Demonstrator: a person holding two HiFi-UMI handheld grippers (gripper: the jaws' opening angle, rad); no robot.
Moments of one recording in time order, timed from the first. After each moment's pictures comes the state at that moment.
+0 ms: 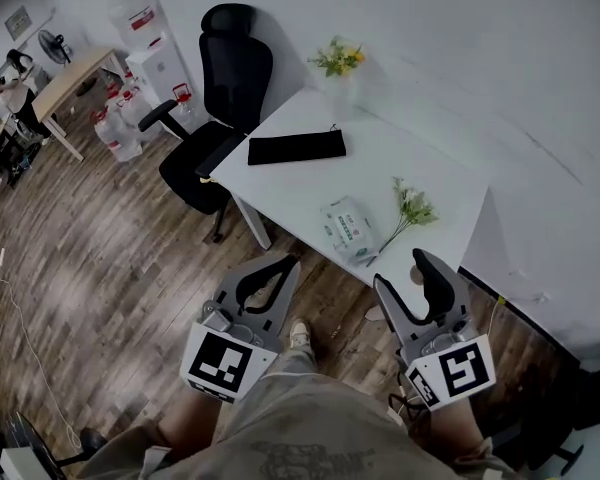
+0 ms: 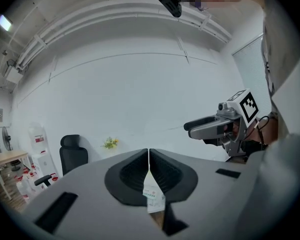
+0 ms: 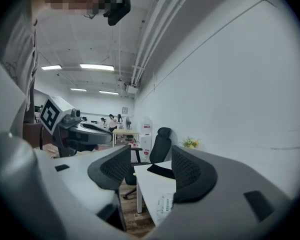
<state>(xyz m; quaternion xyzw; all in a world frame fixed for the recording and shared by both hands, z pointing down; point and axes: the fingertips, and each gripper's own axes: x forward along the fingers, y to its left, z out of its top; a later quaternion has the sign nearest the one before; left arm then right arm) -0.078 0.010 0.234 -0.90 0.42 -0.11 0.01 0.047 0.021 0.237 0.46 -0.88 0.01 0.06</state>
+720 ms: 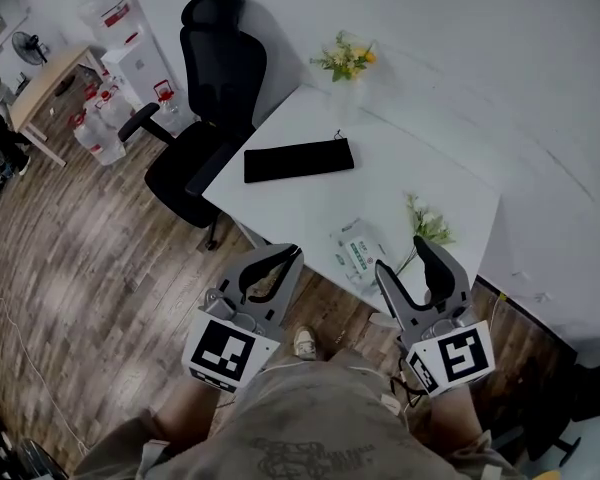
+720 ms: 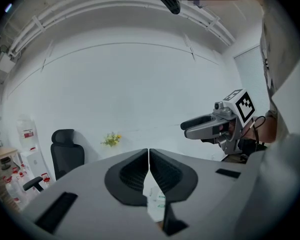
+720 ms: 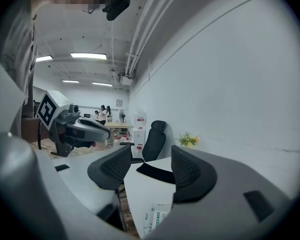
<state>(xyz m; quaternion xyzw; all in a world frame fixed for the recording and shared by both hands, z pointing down) -0.115 -0.126 0.265 -0.92 0.38 -0.14 0.00 0.009 -0.115 0.264 0.49 -0.87 0.02 0.10</state>
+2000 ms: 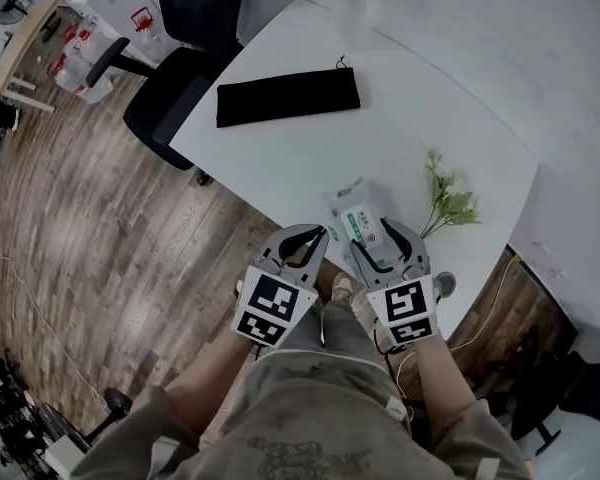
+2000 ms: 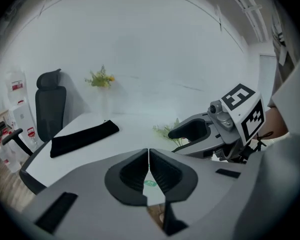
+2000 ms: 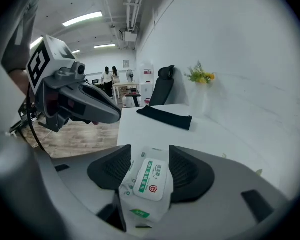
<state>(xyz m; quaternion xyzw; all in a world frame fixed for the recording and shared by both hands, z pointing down) -0.039 -0.185 0.493 -0.88 0.35 -0.27 -0.17 0.024 -0.181 0.518 0.41 -0.84 0.14 0.31</state>
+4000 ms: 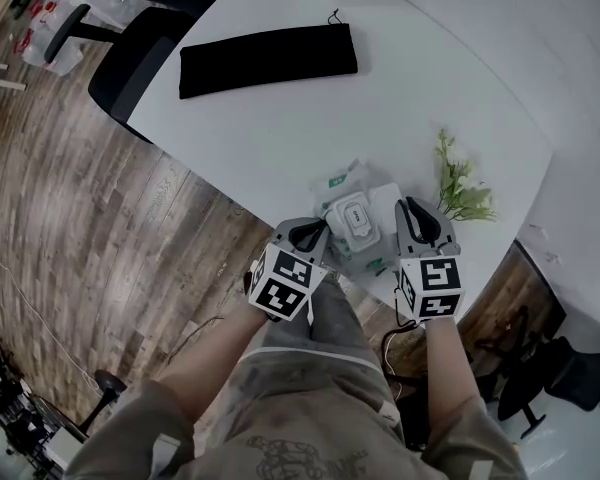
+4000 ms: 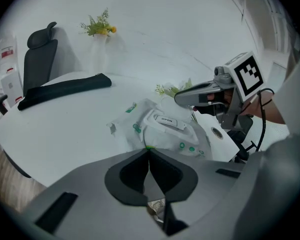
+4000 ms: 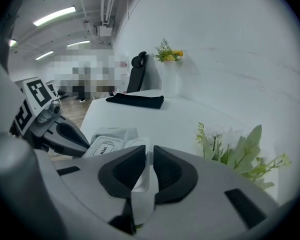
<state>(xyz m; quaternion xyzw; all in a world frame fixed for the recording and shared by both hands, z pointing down) -0.015 -0.175 0.654 -0.84 0.30 -0.35 -0.28 0.113 -0.225 0.606 0.51 -0.78 0.20 0.32</state>
